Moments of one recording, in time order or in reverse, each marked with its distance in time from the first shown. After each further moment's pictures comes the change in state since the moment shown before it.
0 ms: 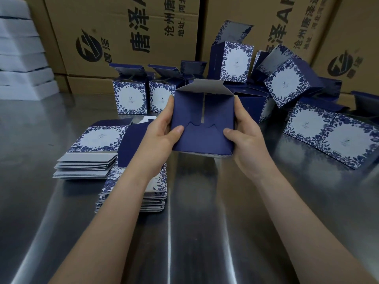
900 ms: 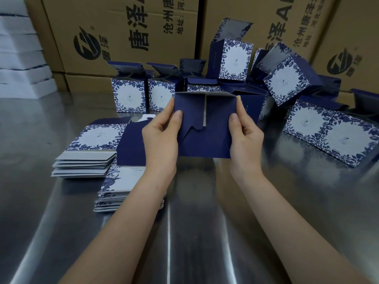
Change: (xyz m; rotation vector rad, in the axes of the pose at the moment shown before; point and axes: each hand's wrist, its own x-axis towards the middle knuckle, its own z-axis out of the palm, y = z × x) left_hand -0.006 0.009 0.036 -0.186 0.500 0.000; right_hand -0.005 0.008 0.020 -0.085 0.474 -0.067
